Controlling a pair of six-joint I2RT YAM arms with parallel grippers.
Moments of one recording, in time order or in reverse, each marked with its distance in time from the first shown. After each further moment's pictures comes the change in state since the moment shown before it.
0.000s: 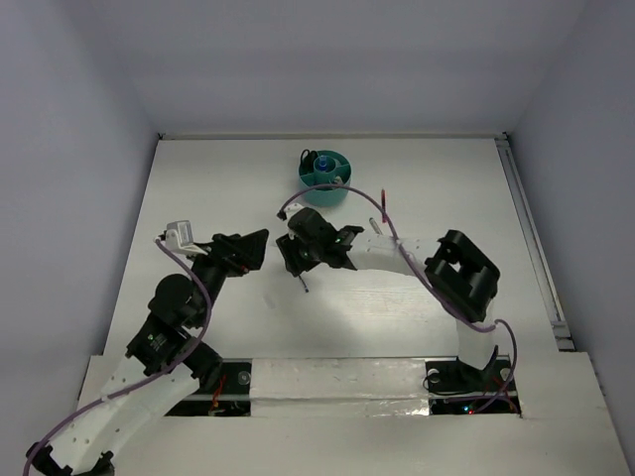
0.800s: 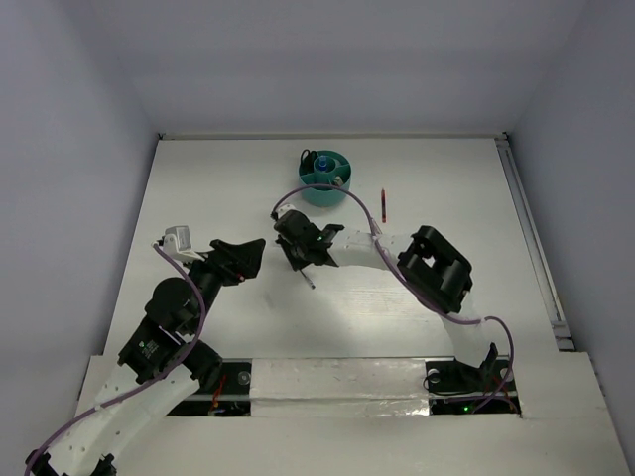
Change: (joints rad) left arm 0.000 -0.064 0.050 -0.198 0.005 -0.037; right arm 0.013 0.211 0.179 -0.092 0.134 0.004
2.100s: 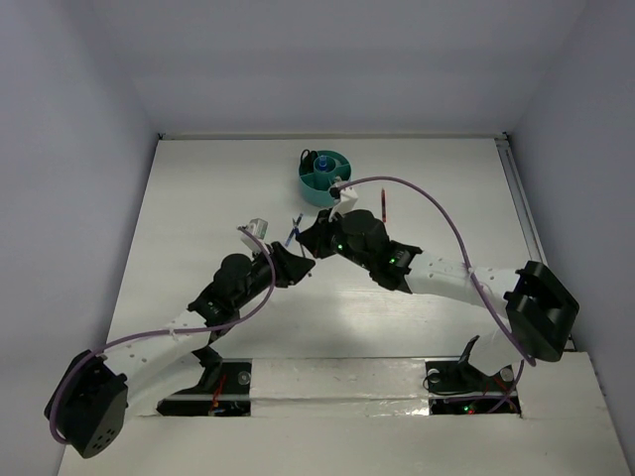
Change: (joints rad) left arm 0.000 0.590 -0.255 0.678 0.442 -0.100; right arm -0.015 -0.632 -0.562 0.587 -0.051 0.278
